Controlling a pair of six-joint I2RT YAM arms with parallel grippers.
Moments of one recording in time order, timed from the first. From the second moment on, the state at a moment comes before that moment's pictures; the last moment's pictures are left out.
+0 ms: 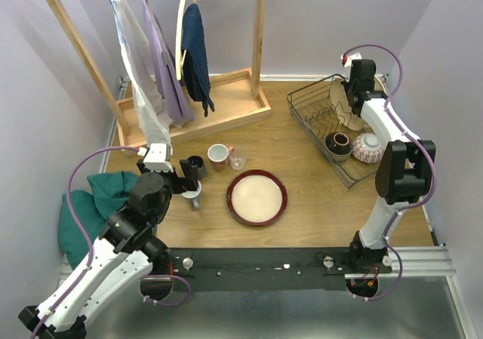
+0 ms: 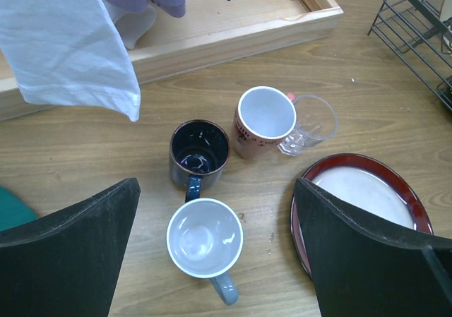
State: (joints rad) left arm -0.64 0.44 0.58 -0.43 -0.43 -0.34; right arm 0.04 1.87 1.54 -0.28 0.39 -0.37
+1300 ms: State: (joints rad) left arm -0.60 0.45 0.57 -0.40 -0.38 -0.32; right arm 0.04 1.69 1.55 -0.34 0.32 -0.52
